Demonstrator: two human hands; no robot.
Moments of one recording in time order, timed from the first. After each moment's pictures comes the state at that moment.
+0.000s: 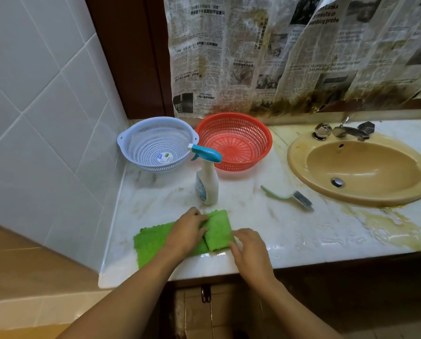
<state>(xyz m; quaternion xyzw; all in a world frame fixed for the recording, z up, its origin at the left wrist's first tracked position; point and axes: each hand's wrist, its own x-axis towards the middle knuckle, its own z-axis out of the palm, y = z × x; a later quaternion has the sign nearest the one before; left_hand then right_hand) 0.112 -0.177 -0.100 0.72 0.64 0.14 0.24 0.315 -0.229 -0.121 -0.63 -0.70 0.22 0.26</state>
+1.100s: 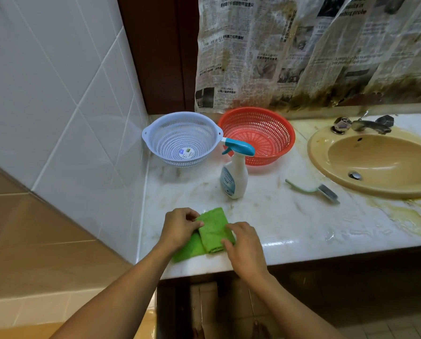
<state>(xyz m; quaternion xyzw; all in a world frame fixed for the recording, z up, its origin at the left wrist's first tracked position) 0.010 -0.190 -0.099 0.54 0.70 0.26 0.38 0.209 -0.241 -0.112 -0.64 -0.69 0.24 0.24</state>
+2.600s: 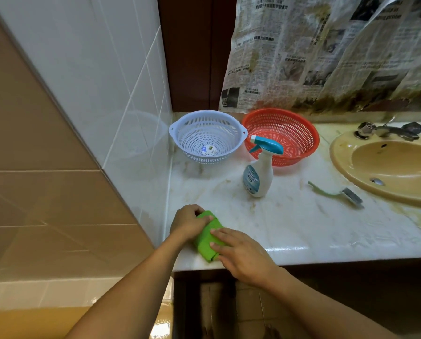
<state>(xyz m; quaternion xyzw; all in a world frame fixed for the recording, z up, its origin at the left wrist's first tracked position) -0.030 -0.201 -0.091 0.51 0.74 0.21 0.38 0.176 -0.248 -0.123 -0.36 -0.92 0.13 0.12</state>
